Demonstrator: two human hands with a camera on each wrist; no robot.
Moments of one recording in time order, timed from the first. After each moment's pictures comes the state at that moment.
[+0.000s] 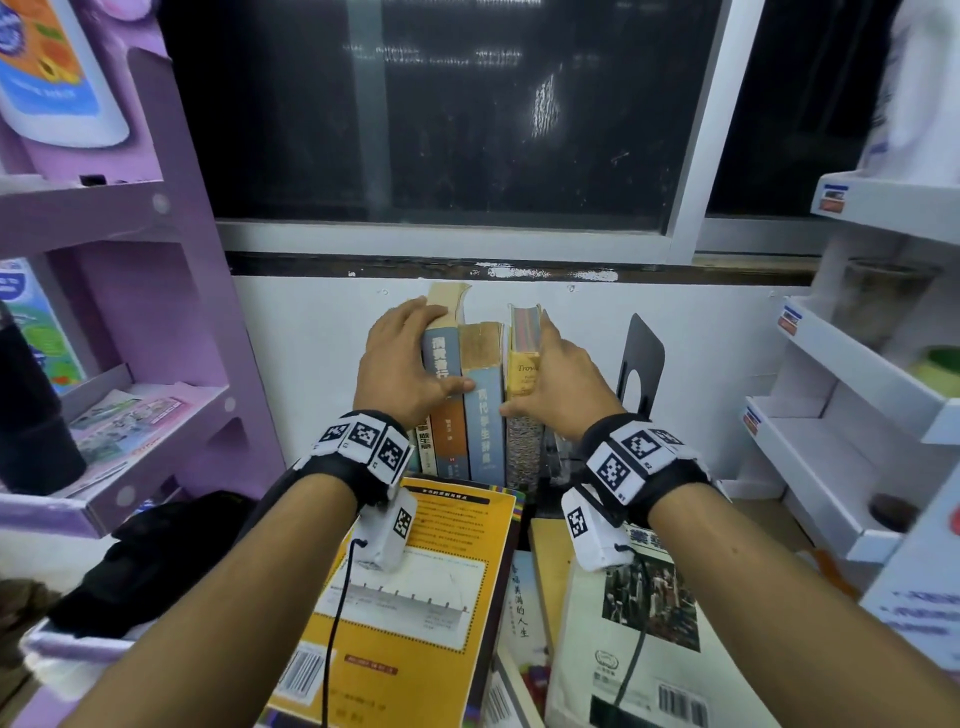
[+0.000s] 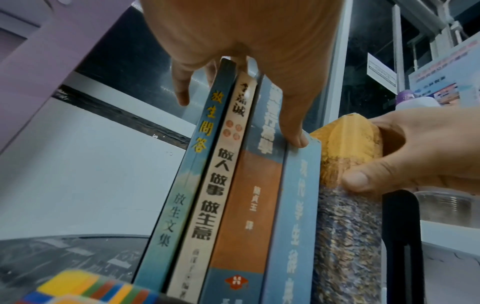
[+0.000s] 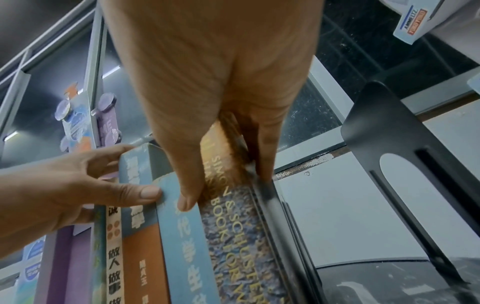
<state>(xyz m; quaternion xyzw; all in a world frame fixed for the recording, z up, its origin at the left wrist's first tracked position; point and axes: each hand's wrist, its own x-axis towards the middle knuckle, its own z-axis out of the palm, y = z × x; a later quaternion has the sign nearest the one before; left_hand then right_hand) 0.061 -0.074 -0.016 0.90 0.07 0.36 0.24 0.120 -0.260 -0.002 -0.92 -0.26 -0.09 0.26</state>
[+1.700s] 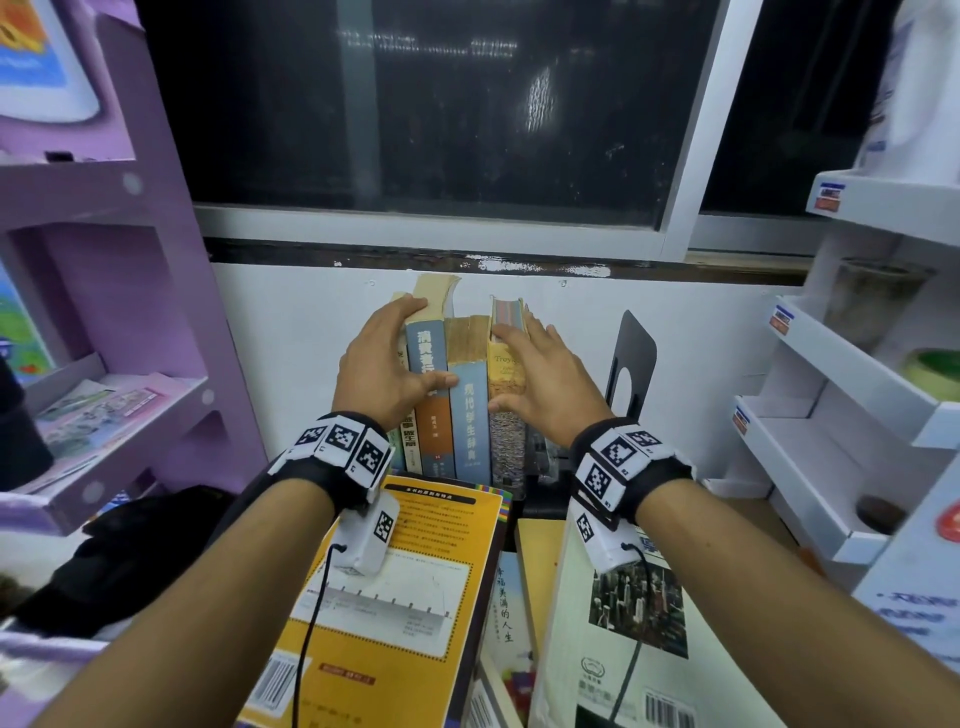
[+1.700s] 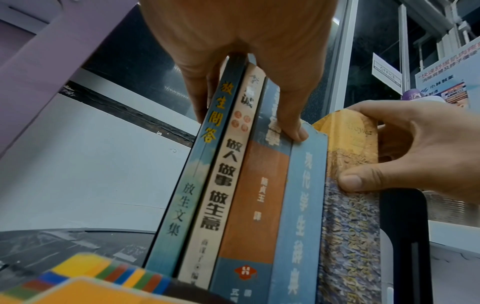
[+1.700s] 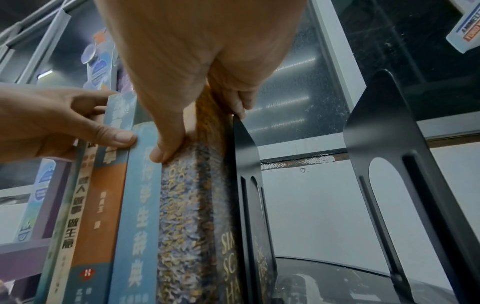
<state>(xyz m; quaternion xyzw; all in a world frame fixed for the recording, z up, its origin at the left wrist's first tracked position) 0.059 -0.074 -0.022 0.88 0.07 0.37 0.30 0.118 -0.266 -0.004 -0.90 -0.35 -0.13 0.20</state>
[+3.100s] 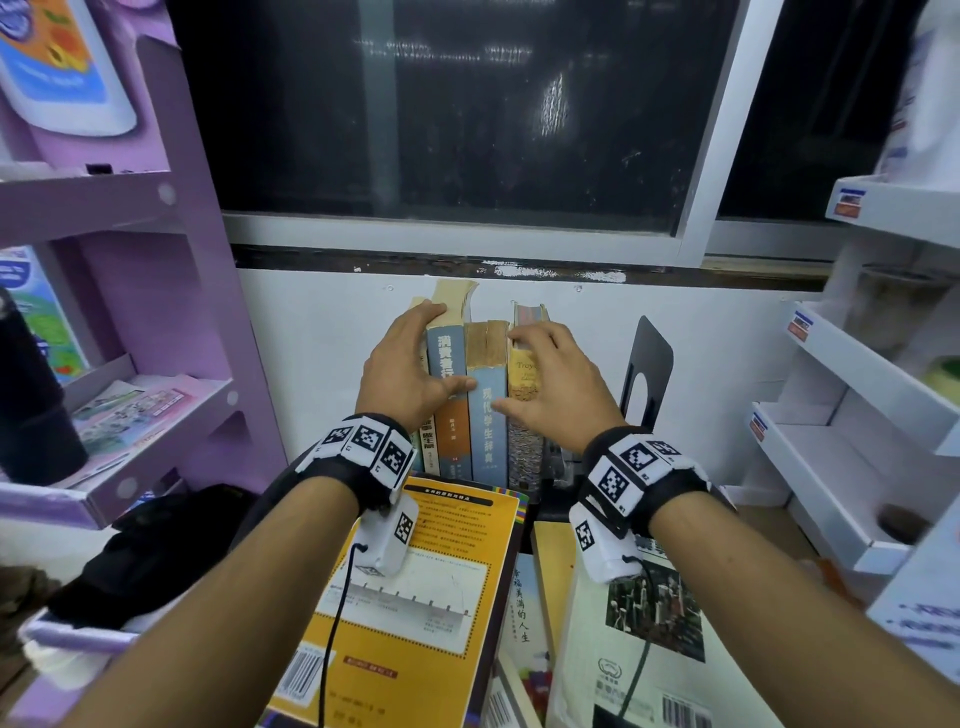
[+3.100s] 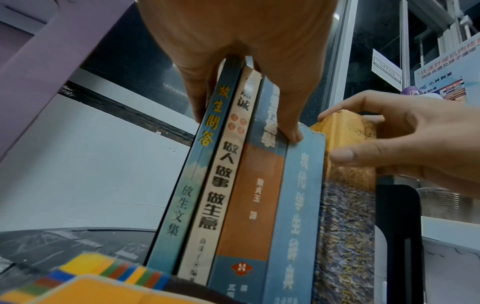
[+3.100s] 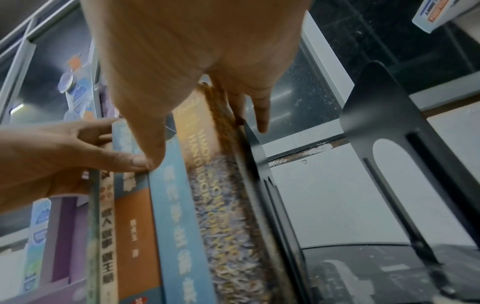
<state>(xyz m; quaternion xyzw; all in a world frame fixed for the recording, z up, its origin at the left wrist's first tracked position) 0.057 -0.076 -0.021 0.88 0.07 0.37 0.30 0.122 -0.261 -0.016 -0.86 -0.38 -0.19 0.27</state>
